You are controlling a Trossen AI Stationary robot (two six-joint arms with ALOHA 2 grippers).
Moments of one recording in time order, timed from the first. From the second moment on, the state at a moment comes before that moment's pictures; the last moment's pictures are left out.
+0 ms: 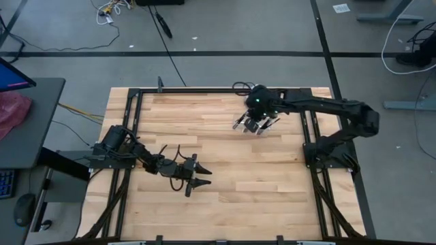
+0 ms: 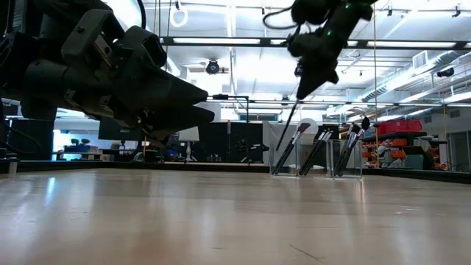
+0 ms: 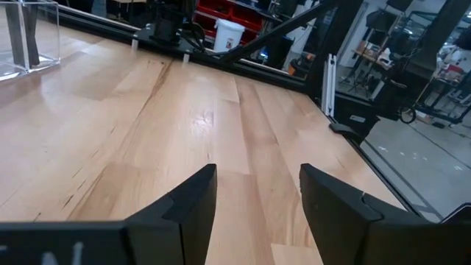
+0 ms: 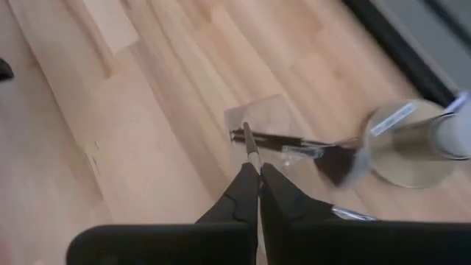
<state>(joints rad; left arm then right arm) -0.36 1.95 0.43 1.42 -0.24 -0.36 -0.33 1.43 1.20 -0.79 0.04 0.20</state>
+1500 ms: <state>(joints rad) -0.36 1.95 0.43 1.42 -0.27 -0.38 -0.22 1.44 1.20 -0.64 -0.02 0.08</state>
